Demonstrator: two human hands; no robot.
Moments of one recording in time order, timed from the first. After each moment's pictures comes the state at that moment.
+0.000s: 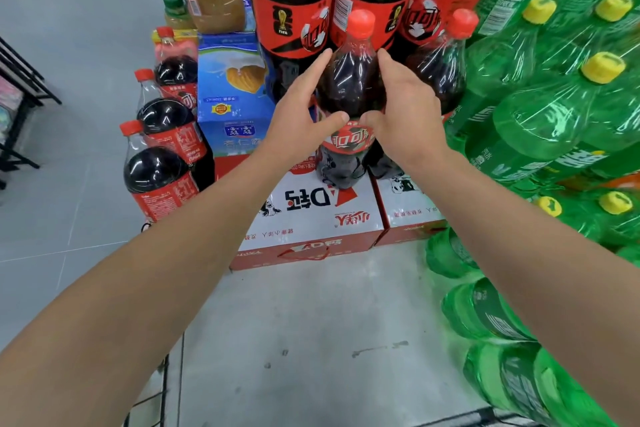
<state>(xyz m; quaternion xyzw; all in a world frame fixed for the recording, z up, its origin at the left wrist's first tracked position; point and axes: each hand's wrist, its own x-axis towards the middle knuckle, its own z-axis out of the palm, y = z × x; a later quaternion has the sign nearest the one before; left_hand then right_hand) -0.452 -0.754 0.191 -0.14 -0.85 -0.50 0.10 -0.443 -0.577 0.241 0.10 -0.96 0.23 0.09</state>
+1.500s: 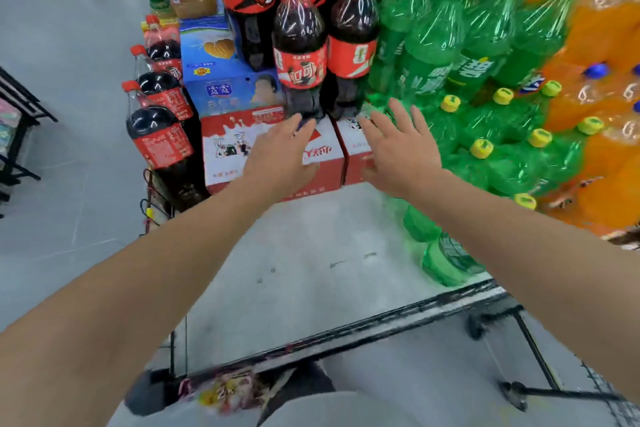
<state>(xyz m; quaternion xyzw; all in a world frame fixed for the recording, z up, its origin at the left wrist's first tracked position) -0.254 -0.707 0.172 -0.15 -0.99 -0.07 0.00 -0.234 -0.490 0.209 0.13 -0.99 -0.08 -0.01</state>
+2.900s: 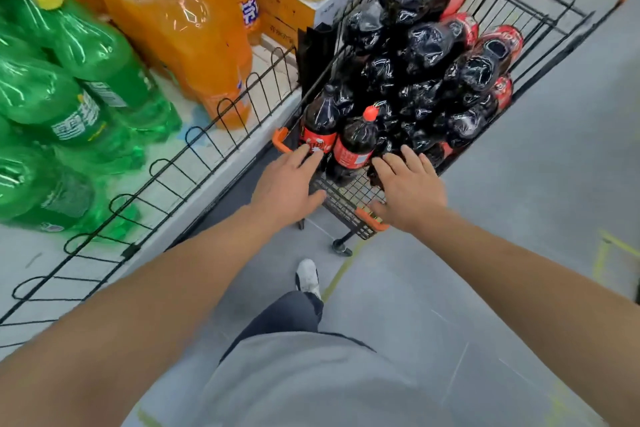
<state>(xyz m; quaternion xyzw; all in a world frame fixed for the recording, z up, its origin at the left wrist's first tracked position) 0.024 -0.081 0.055 -0.47 -0.86 -0.07 -0.16 0.176 0.089 0.084 -0.23 -0.95 0.00 -0.19</state>
